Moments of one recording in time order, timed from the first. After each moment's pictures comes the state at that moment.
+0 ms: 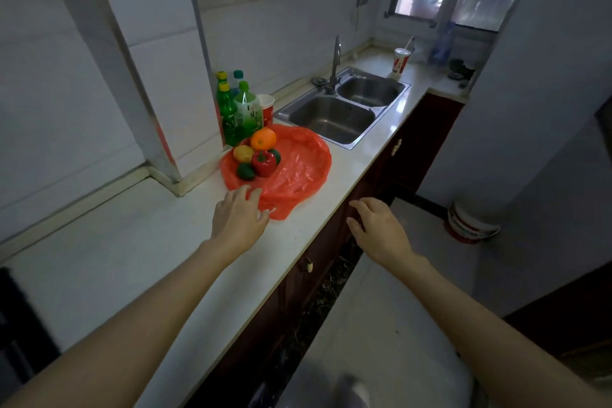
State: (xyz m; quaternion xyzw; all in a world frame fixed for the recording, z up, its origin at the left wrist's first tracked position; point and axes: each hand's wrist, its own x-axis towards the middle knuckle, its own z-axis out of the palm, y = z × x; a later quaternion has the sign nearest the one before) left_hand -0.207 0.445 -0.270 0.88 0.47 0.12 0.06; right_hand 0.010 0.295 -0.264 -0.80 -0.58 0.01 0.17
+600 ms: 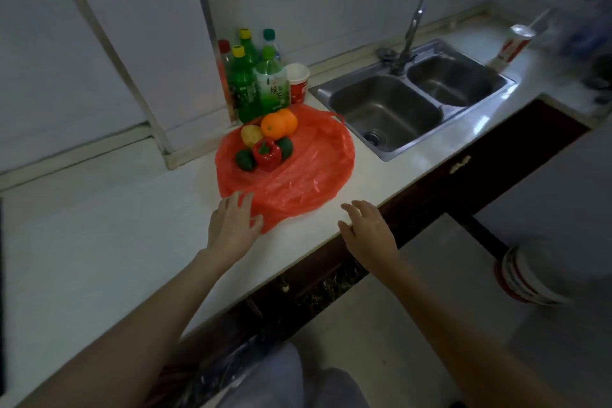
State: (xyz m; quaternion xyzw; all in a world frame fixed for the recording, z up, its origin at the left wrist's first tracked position) left_hand -0.084 0.507 -0.343 0.75 0.64 0.10 0.14; right_hand 0.165 0.444 -0.331 -0.69 -0.70 0.10 0.14
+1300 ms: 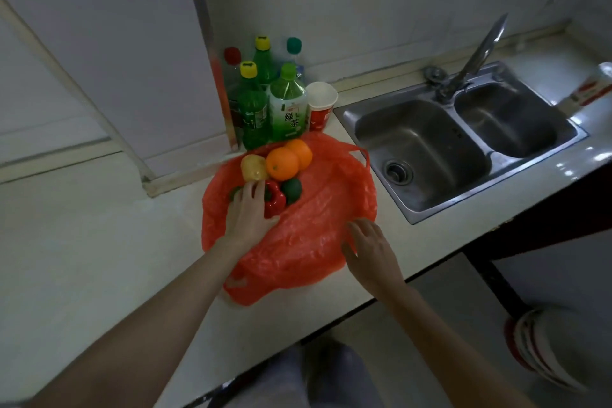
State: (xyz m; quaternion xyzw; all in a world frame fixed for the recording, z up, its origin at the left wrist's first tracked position) left_hand -0.038 0.693 -0.387 0.70 0.69 0.08 0.19; right_hand 0.200 0.617 -0.364 -0.63 -0.75 0.14 0.13
